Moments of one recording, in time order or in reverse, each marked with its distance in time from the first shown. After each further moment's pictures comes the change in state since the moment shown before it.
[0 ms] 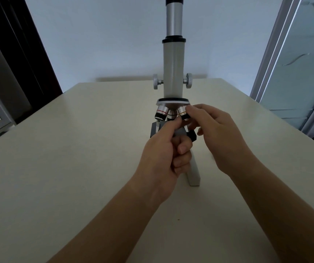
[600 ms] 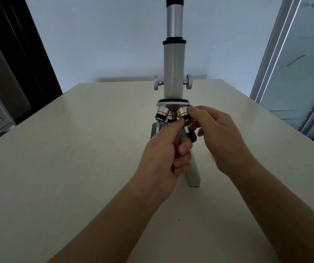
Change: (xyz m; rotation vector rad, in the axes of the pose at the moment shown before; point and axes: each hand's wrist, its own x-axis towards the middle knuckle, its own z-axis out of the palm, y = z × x) left_hand 0.001 -0.001 -0.002 0.018 0.004 0.000; right_hand 0.001 0.002 0.000 -0.023 0.005 -0.011
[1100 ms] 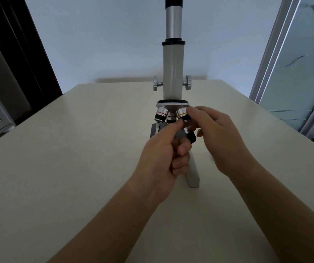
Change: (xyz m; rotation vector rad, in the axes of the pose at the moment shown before) left_hand 0.001 0.001 -0.001 0.000 0.002 -0.012; right_hand 0.000 0.000 -0.001 0.002 0.006 0.017
